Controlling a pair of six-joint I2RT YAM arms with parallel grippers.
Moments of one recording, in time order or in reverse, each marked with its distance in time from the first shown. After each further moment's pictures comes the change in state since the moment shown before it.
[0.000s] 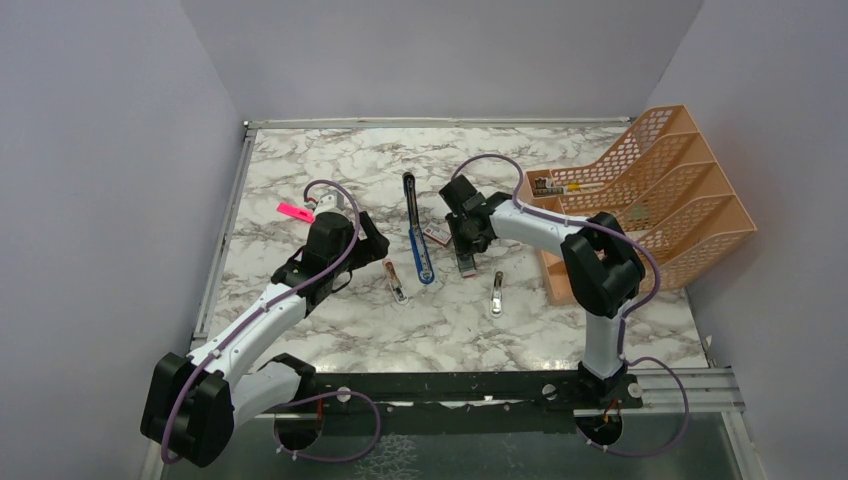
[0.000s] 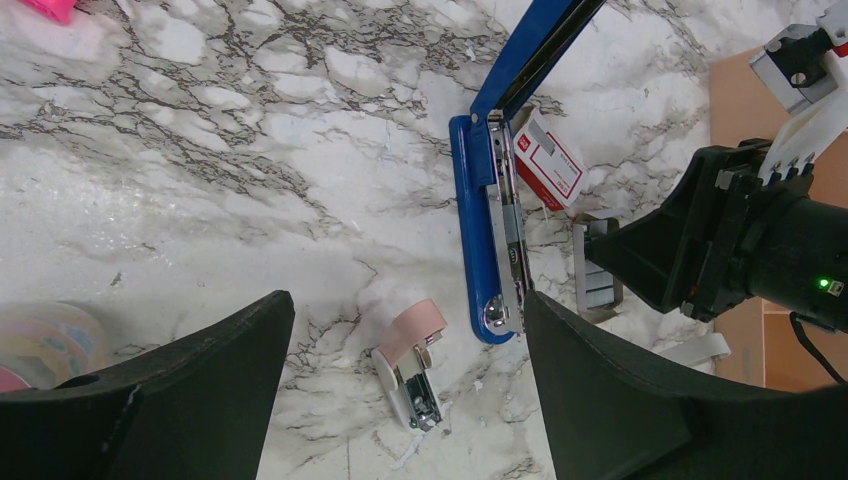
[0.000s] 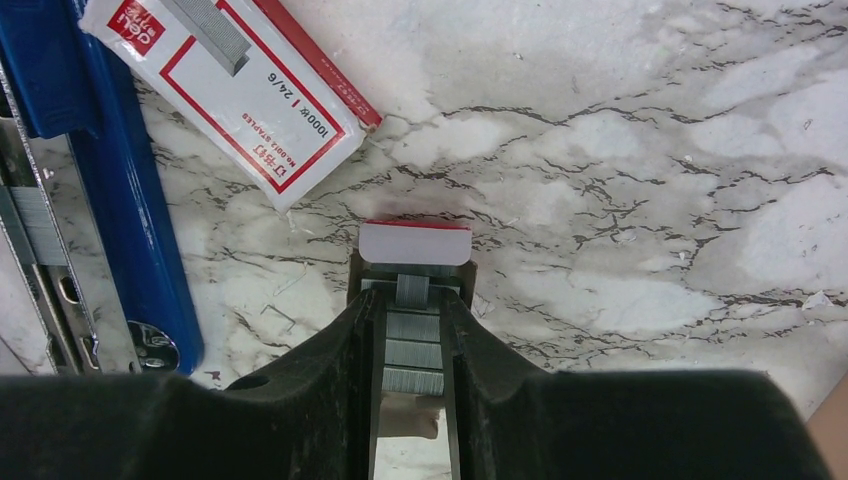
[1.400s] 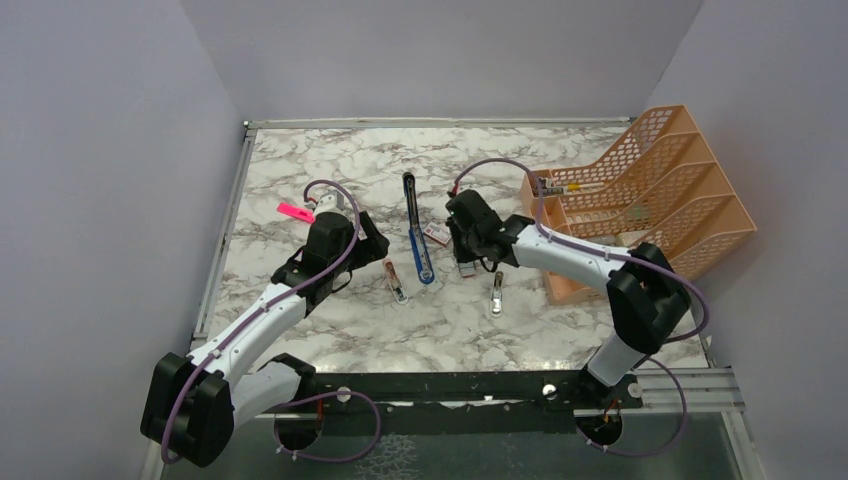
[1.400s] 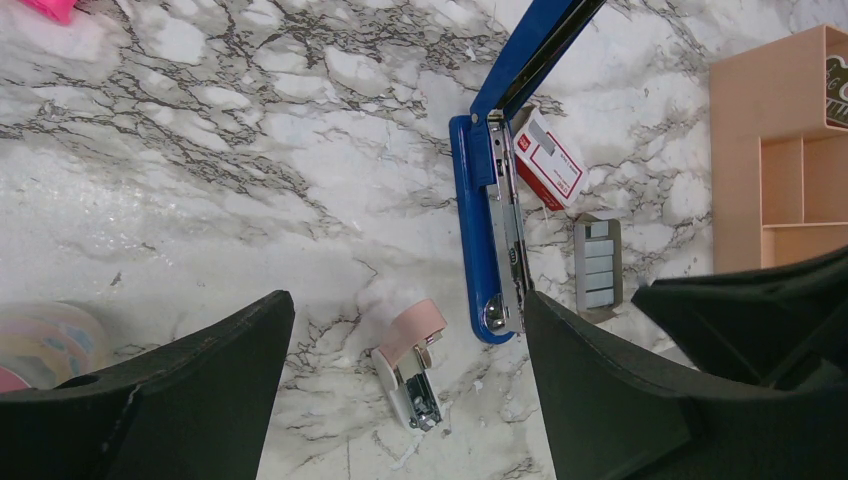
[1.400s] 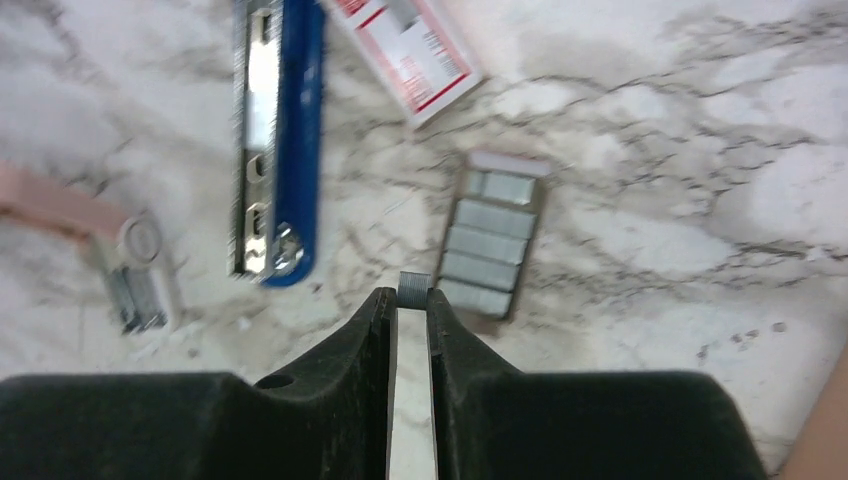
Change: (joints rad) left arm 0.000 0.000 0.000 0.000 0.000 0.000; right arm 0.074 -0.264 -0.217 0.188 0.063 0.016
